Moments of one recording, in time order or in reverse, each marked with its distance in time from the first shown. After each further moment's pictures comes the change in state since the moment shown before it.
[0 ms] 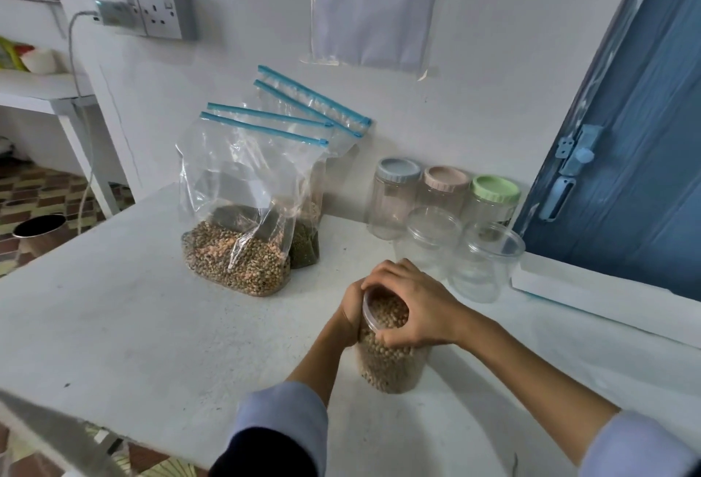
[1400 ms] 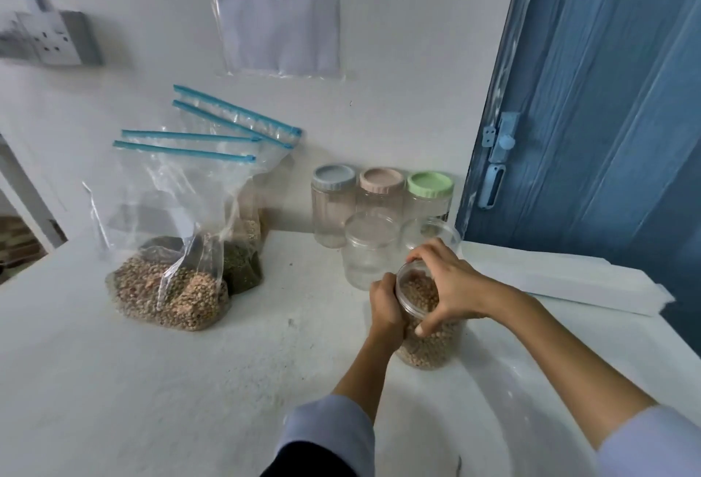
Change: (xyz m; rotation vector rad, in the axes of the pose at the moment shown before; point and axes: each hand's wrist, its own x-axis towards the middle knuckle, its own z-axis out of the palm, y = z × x) left_hand 0.045 0.004 0.140 -0.432 0.207 -0.130; right_hand -0.063 0.089 -0.061 0.014 -0.069 0.404
